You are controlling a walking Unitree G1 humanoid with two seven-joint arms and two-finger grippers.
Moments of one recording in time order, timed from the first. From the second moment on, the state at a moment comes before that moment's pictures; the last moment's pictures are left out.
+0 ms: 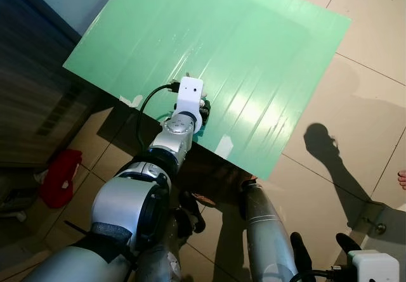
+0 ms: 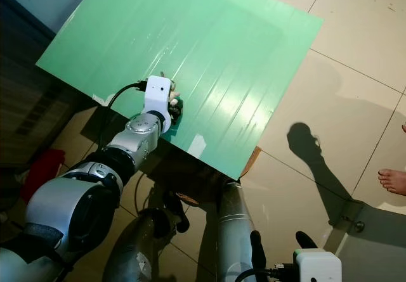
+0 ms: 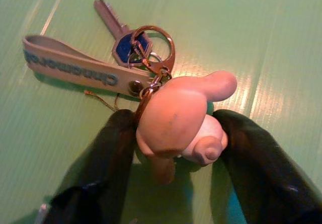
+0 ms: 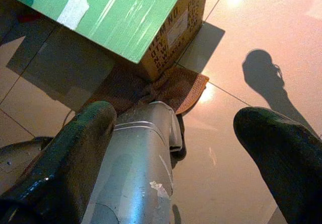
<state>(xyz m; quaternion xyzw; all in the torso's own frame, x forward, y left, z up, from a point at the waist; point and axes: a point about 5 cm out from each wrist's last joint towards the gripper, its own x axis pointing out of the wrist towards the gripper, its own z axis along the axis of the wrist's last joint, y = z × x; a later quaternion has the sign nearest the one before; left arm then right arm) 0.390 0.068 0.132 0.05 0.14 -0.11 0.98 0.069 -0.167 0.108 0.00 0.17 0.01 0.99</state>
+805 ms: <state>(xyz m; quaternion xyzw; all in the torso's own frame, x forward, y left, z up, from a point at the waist) 0.405 0.117 0.173 0.07 0.01 -0.09 0.99 0.223 -0.156 0.081 0.02 0.07 0.09 0.99</state>
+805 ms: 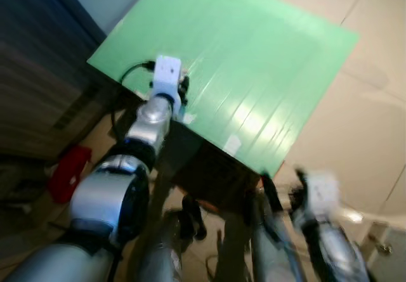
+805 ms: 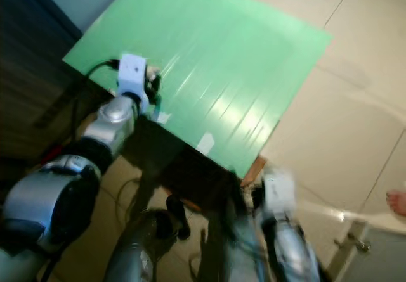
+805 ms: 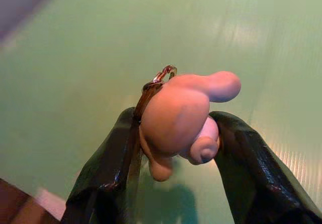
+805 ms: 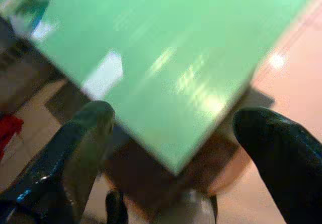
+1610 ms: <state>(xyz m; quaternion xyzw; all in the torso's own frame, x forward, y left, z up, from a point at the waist) 0.252 0.204 0.076 0.01 -0.01 0.02 1.00 0.279 -0.170 0.099 0.02 -0.04 0.07 1.00</state>
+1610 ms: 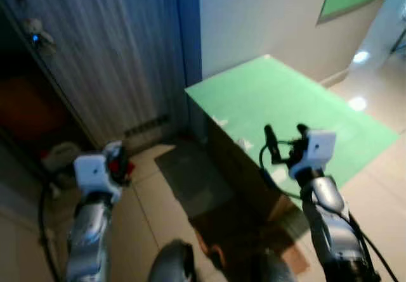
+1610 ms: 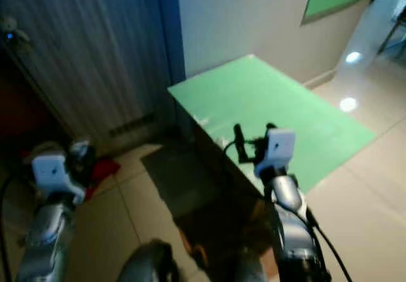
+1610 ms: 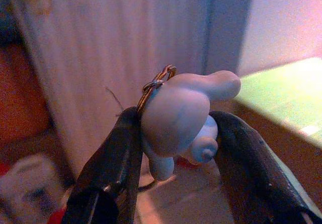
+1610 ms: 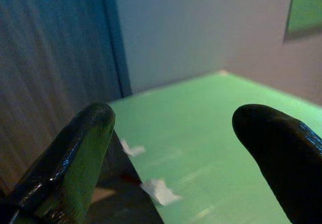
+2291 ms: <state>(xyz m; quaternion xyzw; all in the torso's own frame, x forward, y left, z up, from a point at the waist) 0.283 0.137 0.106 -0.04 0.01 -0.12 0.99 0.278 -0.160 0.073 0.07 0.01 0.07 1.00</state>
